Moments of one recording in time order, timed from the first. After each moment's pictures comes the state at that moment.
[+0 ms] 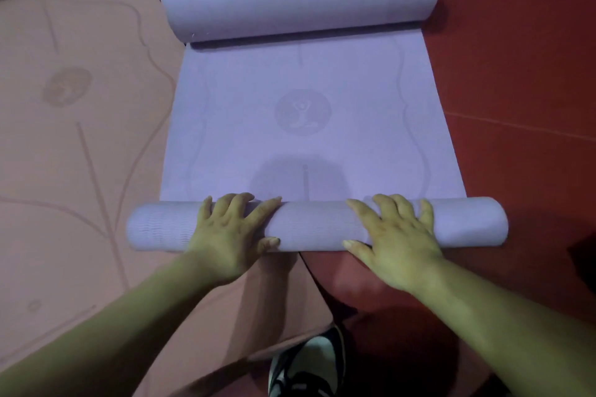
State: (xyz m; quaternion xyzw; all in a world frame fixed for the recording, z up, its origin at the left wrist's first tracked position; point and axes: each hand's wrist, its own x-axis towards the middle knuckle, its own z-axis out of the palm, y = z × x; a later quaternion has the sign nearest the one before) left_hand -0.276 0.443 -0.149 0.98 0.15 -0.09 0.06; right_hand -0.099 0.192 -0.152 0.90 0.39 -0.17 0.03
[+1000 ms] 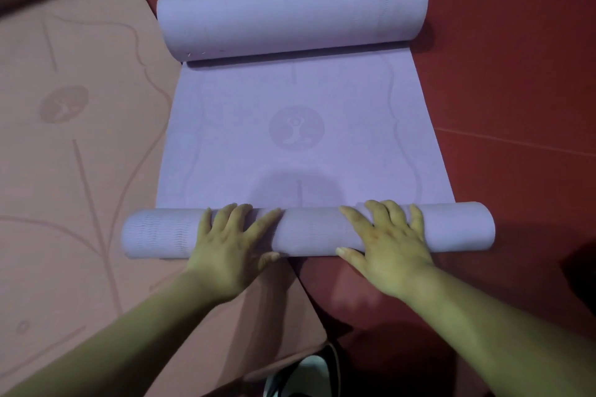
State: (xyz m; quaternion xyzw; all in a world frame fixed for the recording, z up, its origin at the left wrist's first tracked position) left_hand -0.267 0.436 -0.148 0.99 0.15 -0.07 0.05; right_hand -0.088 0.198 -0.153 0.90 0.39 -0.18 0.04
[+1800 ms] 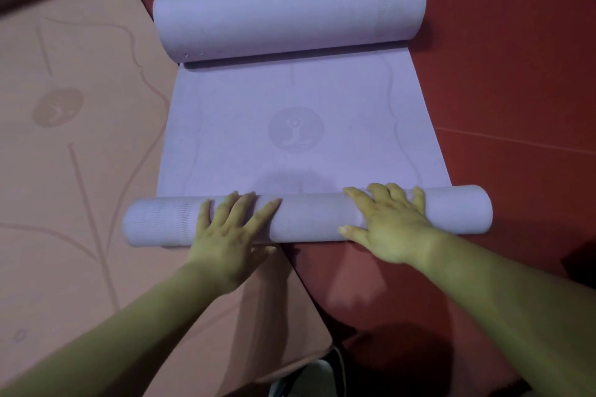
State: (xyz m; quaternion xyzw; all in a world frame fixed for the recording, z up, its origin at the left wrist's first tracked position) left_hand -0.256 0.447 -0.146 0.99 0.14 -0.09 0.03; right_hand -0.050 0.225 -0.132 0.89 0.38 -0.26 0.05
